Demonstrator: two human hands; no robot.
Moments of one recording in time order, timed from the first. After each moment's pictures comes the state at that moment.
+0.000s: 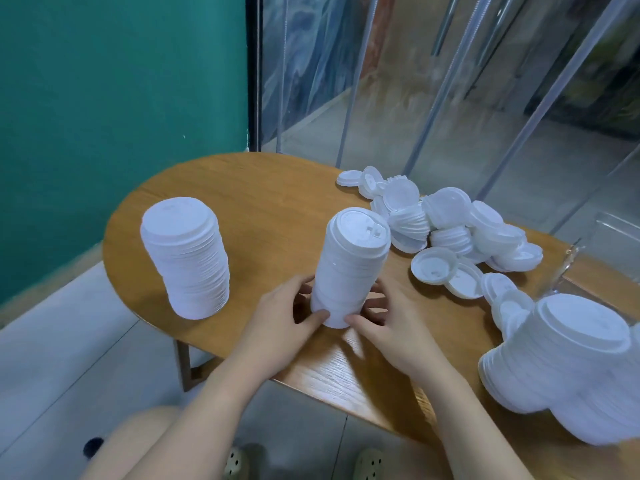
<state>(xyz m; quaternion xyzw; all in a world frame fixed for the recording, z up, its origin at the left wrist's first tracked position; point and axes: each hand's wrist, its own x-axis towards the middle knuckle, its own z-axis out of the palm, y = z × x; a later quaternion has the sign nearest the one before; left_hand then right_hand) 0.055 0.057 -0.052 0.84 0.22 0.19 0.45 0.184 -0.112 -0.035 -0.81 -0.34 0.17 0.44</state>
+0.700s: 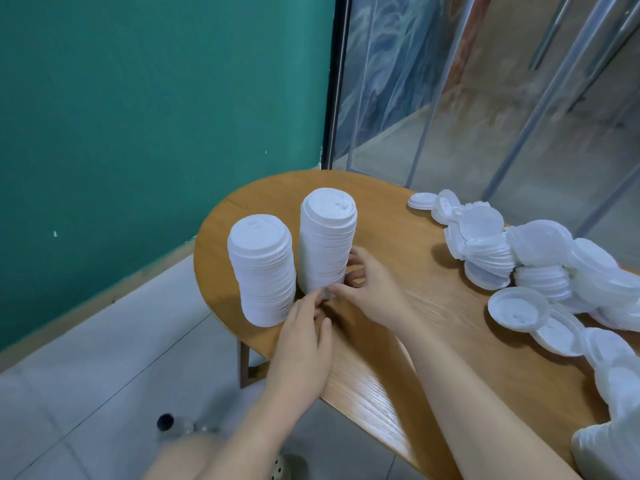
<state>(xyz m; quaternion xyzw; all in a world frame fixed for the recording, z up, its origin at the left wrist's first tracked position) 0.029 0.057 -0.060 0.78 0.36 0.31 0.41 0.205 0.038 -0.037 -0.74 -0.47 0.20 0.43</state>
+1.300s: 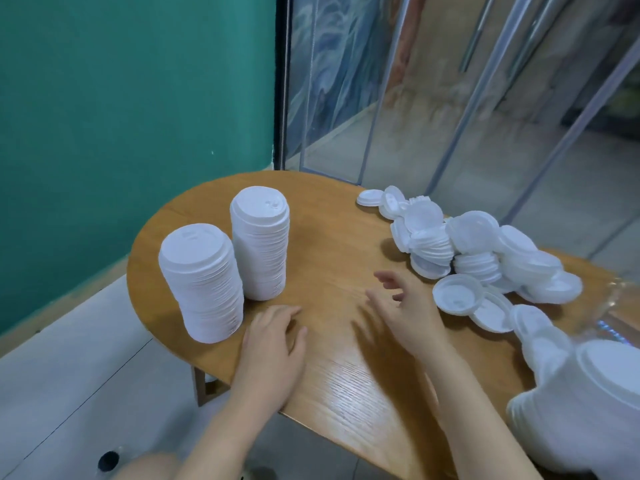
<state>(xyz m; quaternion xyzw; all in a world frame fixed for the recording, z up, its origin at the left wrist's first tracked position) 0.046 0.062 -0.065 0.85 0.32 0.24 0.35 0.236 -0.064 -0.031 -0.83 -0.34 0.06 0.44</state>
